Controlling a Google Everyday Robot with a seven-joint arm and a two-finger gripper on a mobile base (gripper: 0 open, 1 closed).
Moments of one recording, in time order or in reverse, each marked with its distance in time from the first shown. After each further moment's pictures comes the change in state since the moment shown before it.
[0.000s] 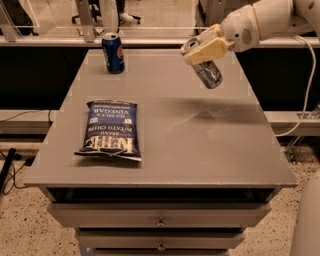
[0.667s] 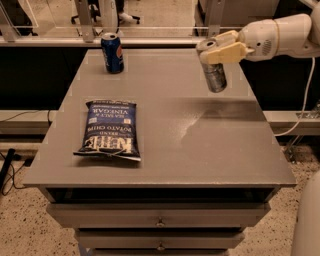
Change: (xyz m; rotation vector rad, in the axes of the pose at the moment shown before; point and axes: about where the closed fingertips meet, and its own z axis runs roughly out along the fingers) arm 0.017 -0.004 -0.036 -0.078 -0.259 0.048
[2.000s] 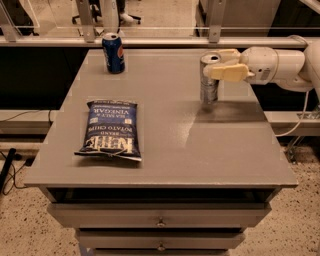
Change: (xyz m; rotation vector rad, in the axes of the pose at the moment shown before) arm 0.027 0.018 -0.006 -0.071 -0.270 -0.052
